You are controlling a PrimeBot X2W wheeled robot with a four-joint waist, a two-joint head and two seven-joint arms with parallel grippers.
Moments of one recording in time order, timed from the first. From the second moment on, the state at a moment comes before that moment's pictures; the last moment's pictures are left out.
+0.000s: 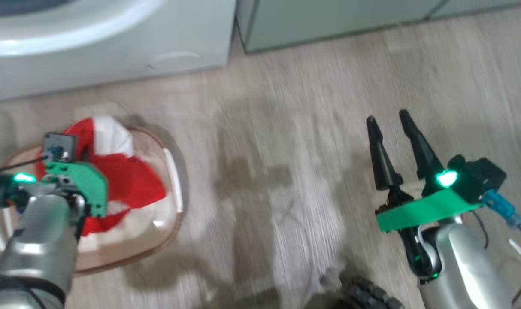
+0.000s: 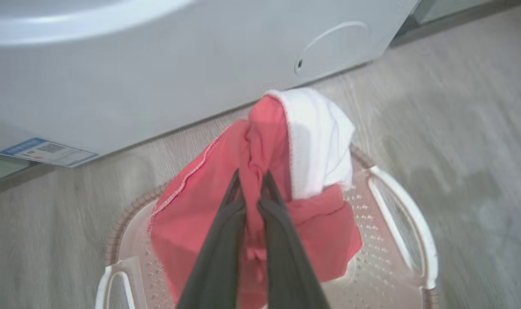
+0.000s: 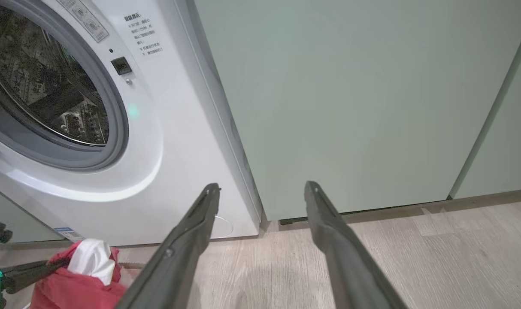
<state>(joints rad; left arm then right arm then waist) -0.74 0.25 -0.25 1.19 -0.13 -0.01 -0.25 -0.21 -0.04 0.12 0.13 0.34 0.13 -0.25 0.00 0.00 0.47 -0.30</state>
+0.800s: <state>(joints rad) -0.23 0.09 -0.18 0.47 -0.15 0.00 -0.25 -0.01 -0.04 0.05 0.18 0.29 0.13 -0.25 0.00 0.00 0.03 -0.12</state>
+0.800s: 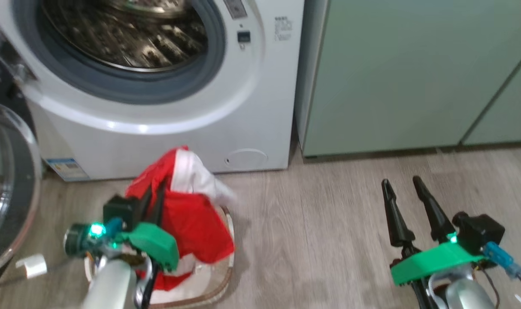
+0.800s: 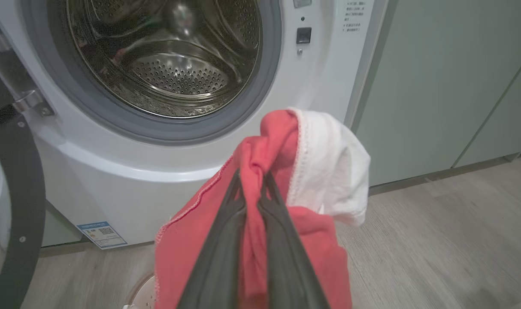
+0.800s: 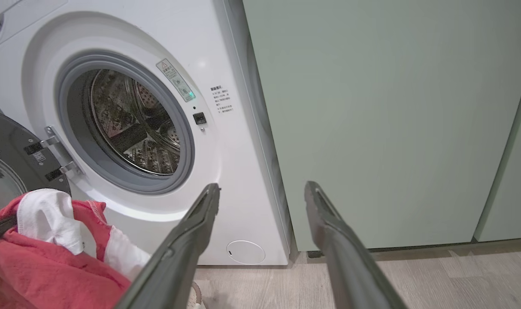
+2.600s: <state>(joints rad) -0.64 0.18 0.20 0.31 -0.17 -0.10 -0.25 -0.09 -0.04 0.11 0.10 0.33 0.13 -0.25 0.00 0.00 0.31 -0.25</state>
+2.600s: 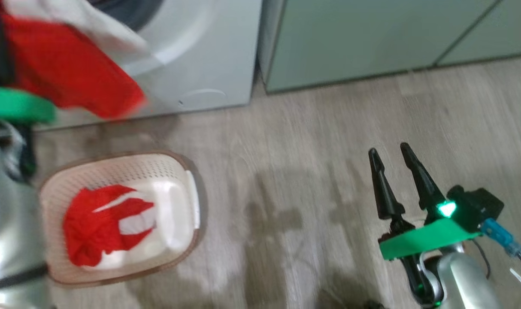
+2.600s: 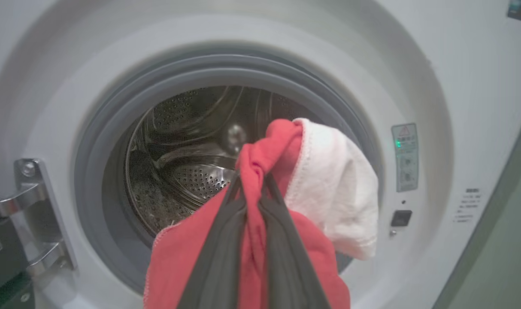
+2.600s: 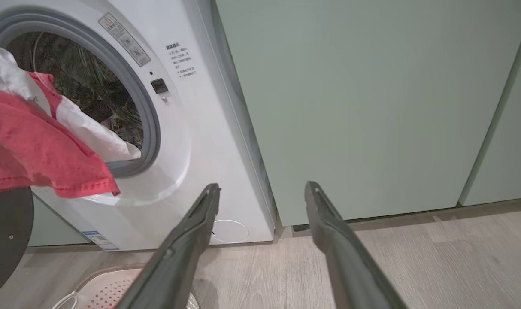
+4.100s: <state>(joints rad) -1.74 0.65 -0.23 1.14 -0.14 -0.11 -0.25 -0.23 -0.04 0.35 0.02 0.58 0.13 -0.25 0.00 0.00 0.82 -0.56</state>
